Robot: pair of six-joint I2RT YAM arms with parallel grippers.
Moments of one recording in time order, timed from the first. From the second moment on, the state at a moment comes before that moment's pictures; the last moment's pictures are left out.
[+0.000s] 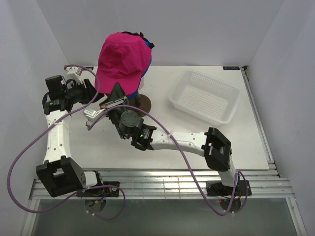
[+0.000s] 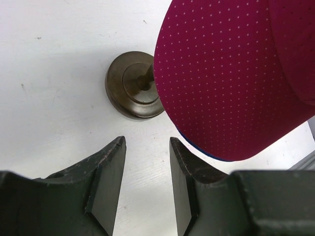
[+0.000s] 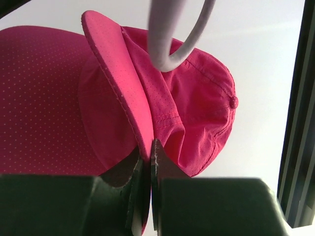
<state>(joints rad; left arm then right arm) 0.28 1.28 1.24 -0.52 0.77 -0.05 1.33 1.99 1.70 0.64 0.79 -1.76</state>
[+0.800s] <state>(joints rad) 0.28 1.28 1.27 -0.57 0.78 -0.03 1.33 2.00 1.62 0.69 0.80 -1.73</state>
